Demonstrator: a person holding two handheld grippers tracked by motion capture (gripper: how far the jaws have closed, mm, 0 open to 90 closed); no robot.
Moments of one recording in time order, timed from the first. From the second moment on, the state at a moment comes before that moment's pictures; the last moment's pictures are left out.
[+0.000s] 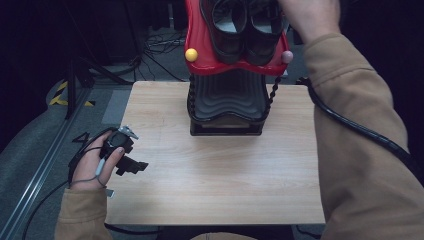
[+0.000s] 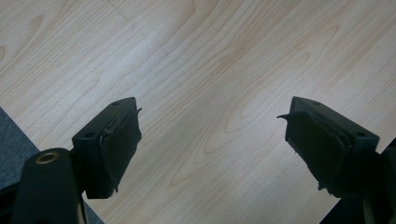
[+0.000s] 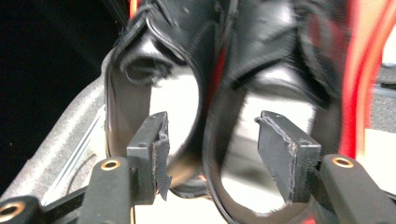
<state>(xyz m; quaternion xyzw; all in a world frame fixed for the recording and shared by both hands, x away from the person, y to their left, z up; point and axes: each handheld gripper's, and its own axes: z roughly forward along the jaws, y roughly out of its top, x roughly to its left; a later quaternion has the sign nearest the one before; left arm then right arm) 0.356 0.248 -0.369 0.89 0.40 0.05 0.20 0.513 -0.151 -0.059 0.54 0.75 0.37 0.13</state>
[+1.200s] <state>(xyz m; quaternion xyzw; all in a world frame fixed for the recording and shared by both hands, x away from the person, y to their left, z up) 0.347 0.243 -0.364 0.89 0.40 0.05 0.22 0.418 -0.273 -0.095 0.48 0.80 0.34 0.12</state>
